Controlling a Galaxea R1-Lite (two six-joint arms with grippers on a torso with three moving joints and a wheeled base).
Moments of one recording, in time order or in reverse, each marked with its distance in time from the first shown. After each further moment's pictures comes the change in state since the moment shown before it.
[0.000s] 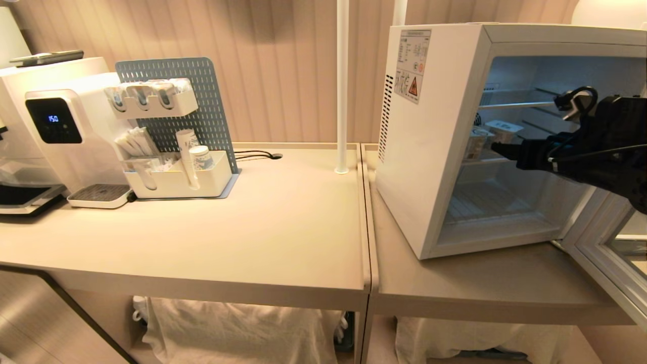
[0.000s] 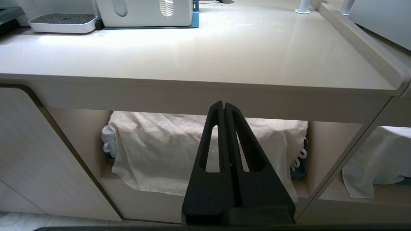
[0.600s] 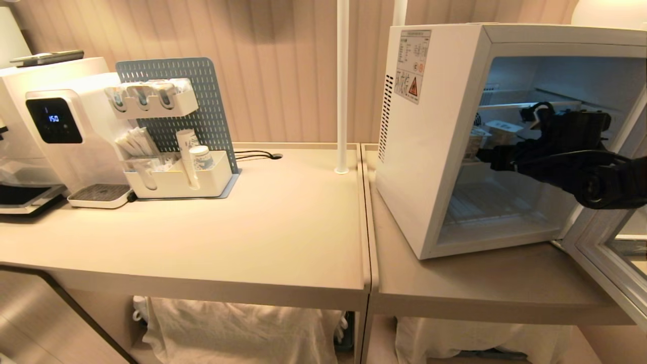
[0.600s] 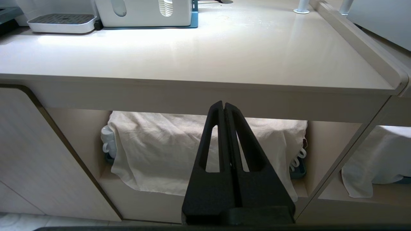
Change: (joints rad) left arm -0.001 0.000 0.000 0.001 0.000 0.000; right arm 0.001 0.240 -0.200 -0.031 -0.044 0.006
